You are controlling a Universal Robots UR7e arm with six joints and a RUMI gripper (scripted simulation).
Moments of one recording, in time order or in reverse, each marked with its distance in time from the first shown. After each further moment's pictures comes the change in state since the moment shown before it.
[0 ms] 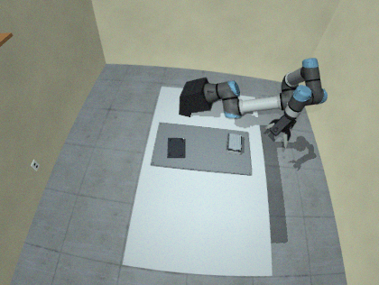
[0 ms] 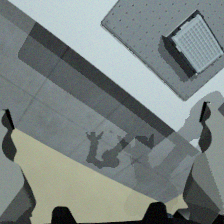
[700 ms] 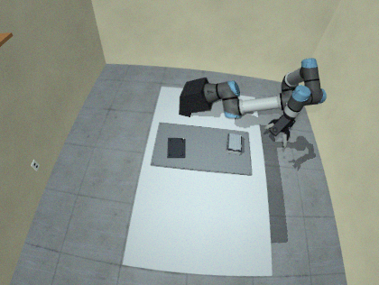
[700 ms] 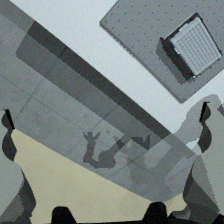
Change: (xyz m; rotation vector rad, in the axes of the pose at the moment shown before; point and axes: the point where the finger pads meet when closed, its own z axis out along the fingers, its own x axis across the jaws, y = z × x) arm 0.004 0.000 0.003 0.000 0.001 -0.027
